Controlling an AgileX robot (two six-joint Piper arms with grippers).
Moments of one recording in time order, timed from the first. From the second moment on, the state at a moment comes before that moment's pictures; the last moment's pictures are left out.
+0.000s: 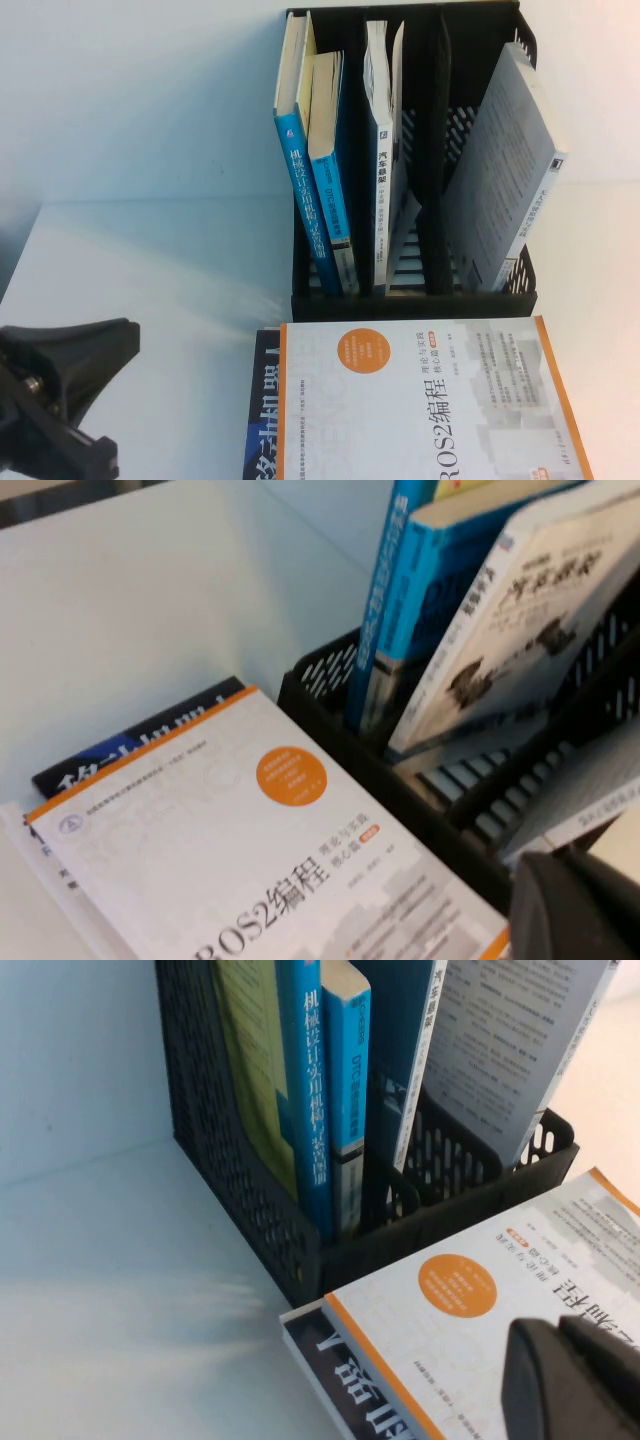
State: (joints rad) right arm 0.64 0.84 -0.99 0.06 0.76 -0.33; left arm -0.41 0.64 -0.62 -0.45 0.46 0.30
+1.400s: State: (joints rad) right arm 0.64 0.40 -0.46 -0.13 0.87 0.07; left arm -0.16 0.17 -0.28 -0.43 0.32 0.42
